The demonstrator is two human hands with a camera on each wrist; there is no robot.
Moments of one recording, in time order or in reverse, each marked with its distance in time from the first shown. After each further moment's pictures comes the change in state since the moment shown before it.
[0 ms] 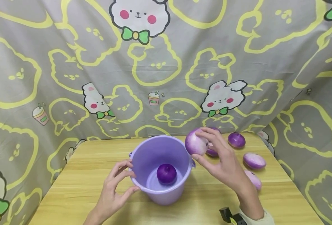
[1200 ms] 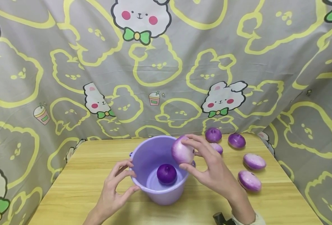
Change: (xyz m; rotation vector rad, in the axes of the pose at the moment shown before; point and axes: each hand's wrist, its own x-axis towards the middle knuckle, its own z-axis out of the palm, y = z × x) left_hand 0.000 -0.001 0.001 0.007 0.008 0.017; right_hand -0.002 -0.017 0.025 0.058 -0.062 -0.119
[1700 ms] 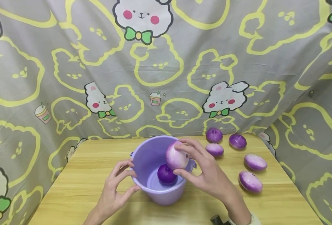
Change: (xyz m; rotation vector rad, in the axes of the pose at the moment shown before) left_hand -0.001 -0.001 -0.001 -0.011 -0.007 -0.005; right_hand 0.006 -0.005 0.015 0.063 -0.030 -0.145
